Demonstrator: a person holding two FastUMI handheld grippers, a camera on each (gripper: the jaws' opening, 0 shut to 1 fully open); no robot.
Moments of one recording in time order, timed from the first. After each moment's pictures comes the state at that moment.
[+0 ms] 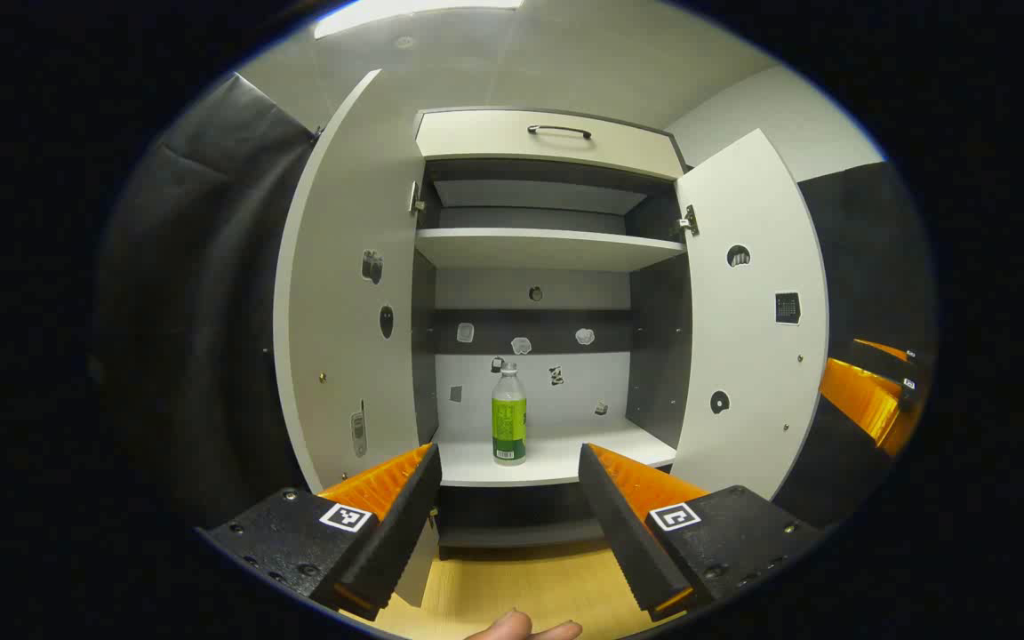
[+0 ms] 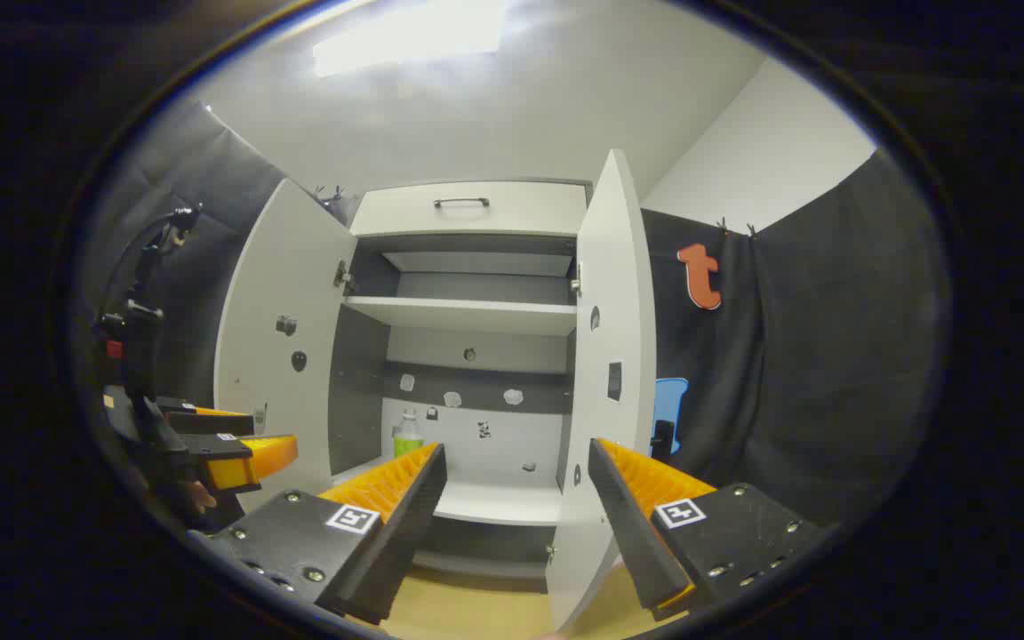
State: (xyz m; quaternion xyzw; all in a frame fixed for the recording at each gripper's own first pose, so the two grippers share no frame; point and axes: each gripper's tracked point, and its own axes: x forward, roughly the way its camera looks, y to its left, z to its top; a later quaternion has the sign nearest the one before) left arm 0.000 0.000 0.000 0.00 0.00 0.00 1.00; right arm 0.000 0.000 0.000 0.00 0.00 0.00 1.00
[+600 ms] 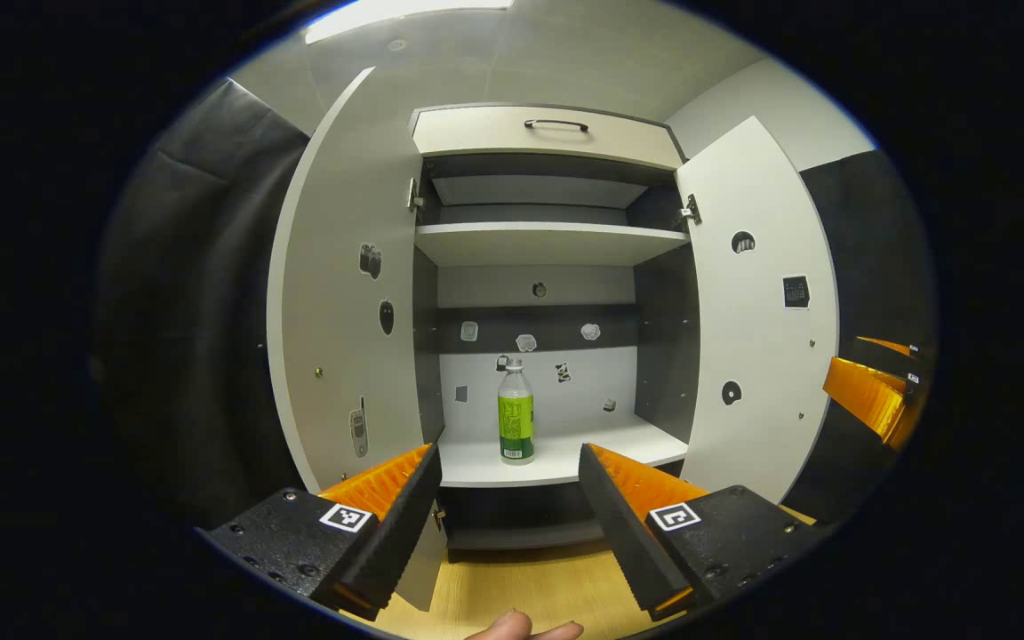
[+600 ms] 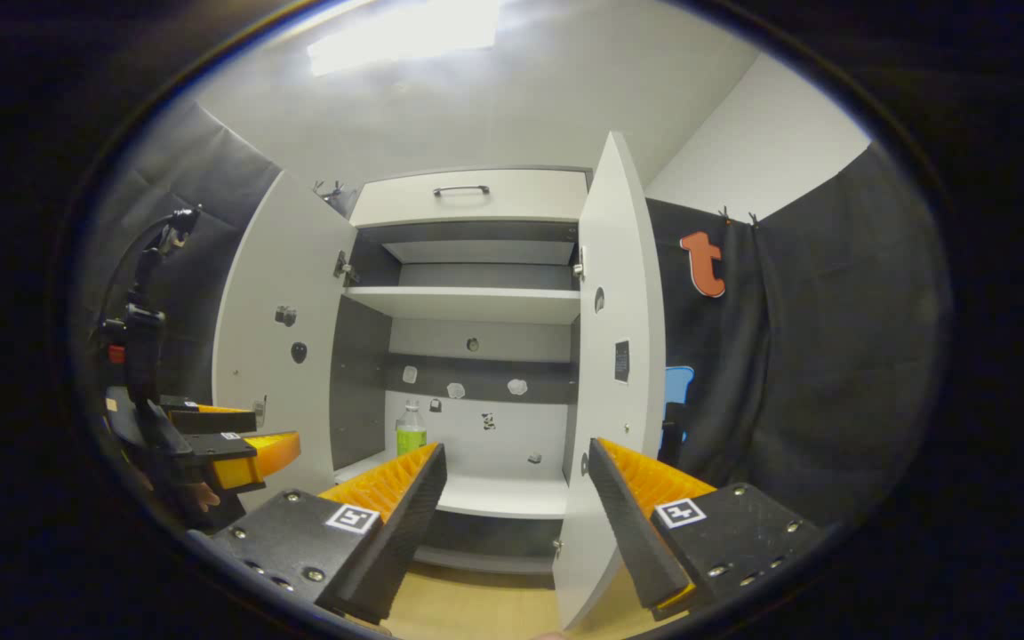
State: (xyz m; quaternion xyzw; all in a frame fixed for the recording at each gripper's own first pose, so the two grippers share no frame) left arm 0.008 0.005 -0.008 0.01 0.00 0.01 1.00; right arm 0.002 -0.001 -0.010 0.01 0.00 0.01 1.00
